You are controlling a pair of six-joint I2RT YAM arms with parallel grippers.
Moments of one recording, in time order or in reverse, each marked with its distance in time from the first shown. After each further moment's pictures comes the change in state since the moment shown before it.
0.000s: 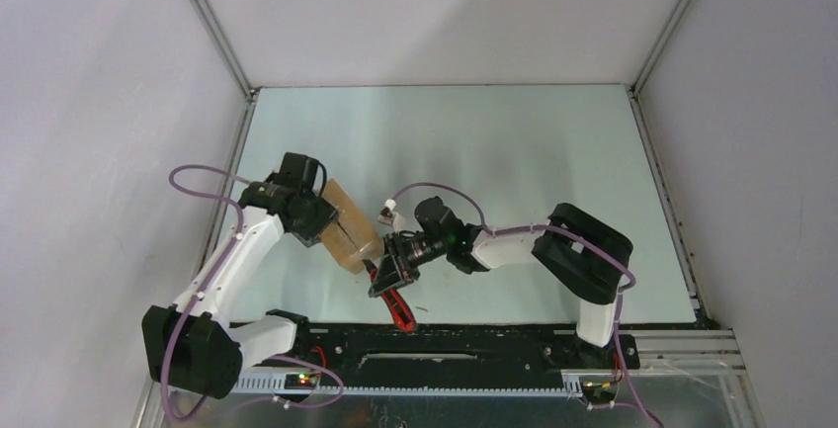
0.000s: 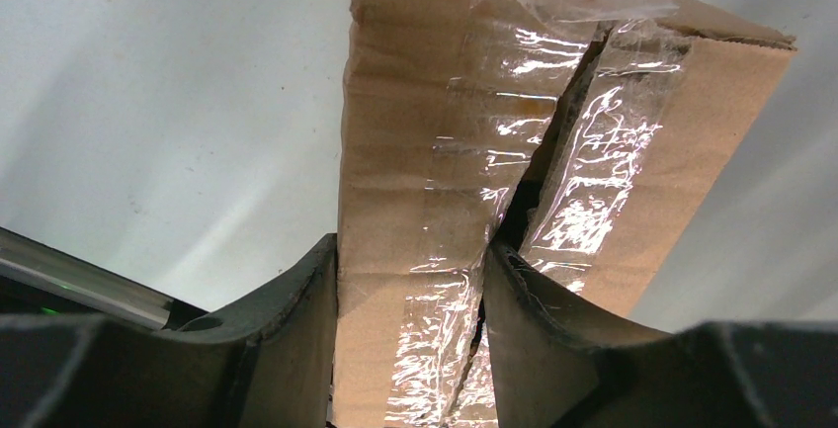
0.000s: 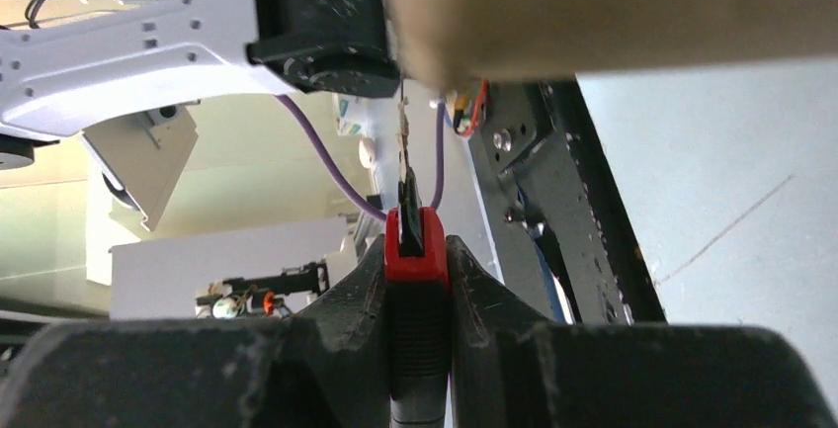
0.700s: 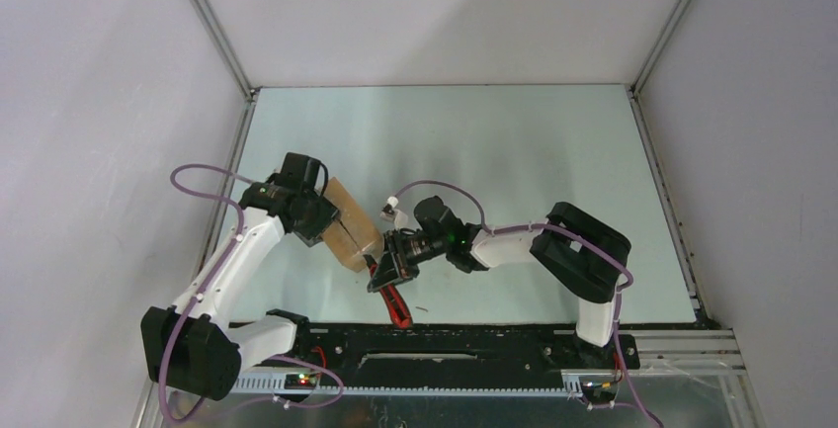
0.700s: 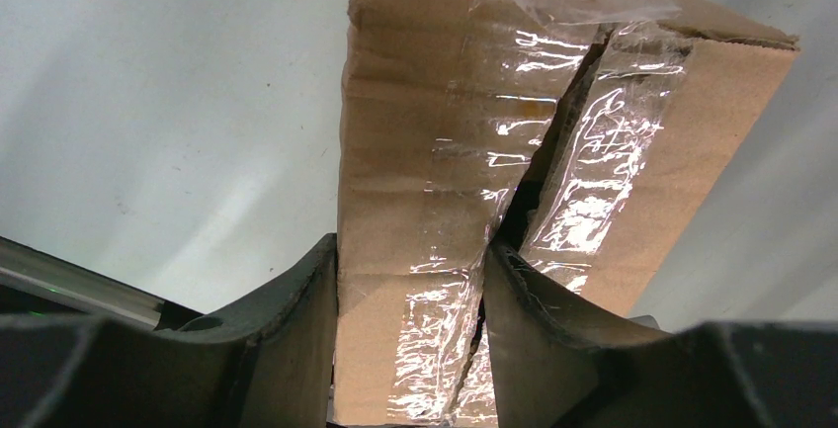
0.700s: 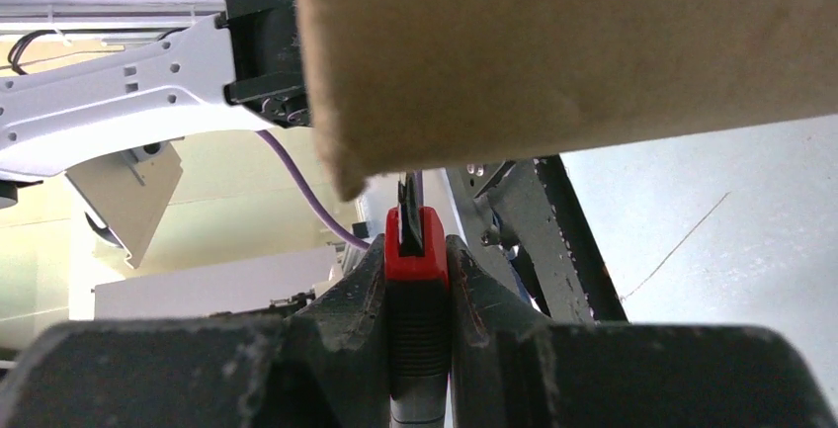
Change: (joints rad) left arm -0.020 -0.007 0.000 0.010 0.003 -0.008; right arm -0.004 -0.008 0.008 -0.009 0.085 -0.014
